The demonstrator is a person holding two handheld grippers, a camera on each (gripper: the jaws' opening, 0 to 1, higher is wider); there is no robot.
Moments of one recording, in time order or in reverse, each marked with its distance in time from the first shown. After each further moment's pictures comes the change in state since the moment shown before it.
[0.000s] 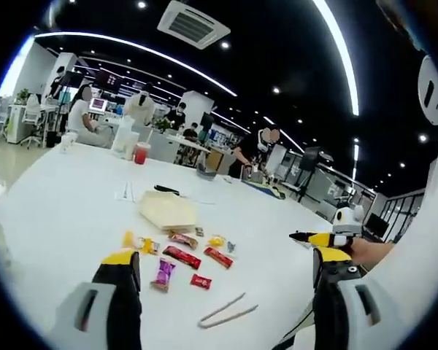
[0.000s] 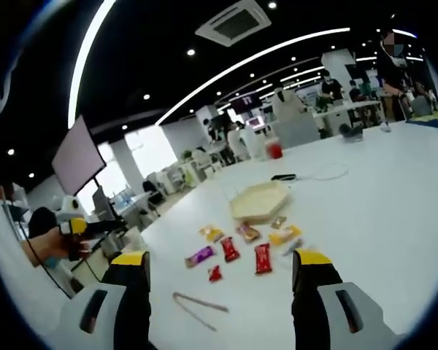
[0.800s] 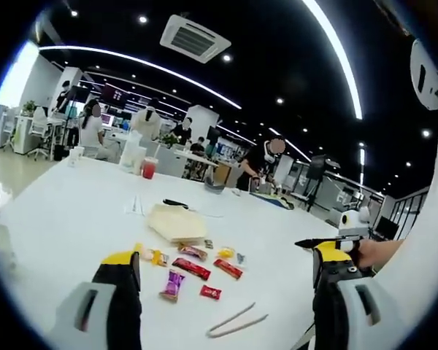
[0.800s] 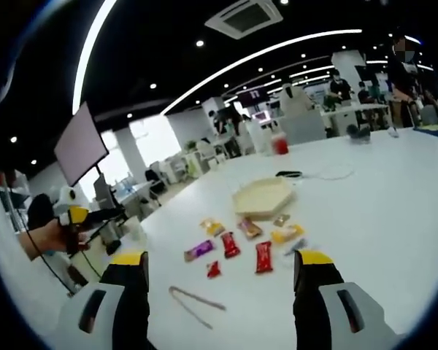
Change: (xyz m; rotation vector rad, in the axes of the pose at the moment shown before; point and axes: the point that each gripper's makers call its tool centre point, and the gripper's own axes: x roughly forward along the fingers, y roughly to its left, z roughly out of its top) left arm -0.002 0.003 0.009 0.037 -0.091 0.051; right arm 0.010 0.004 -0.004 -0.056 0.052 0.021
